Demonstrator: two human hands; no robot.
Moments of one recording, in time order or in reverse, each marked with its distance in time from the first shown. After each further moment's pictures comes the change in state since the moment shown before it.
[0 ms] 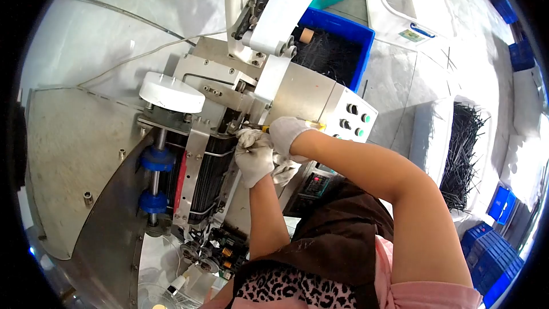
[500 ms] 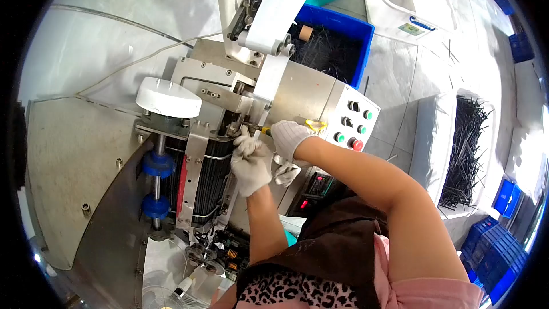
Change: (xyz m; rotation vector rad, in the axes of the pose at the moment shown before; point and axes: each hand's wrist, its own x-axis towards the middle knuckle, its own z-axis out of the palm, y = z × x) left_hand -0.021 0.003 0.017 0.164 0.070 -0.004; right_hand -0.003 0.001 0.017 0.174 0.131 0.062
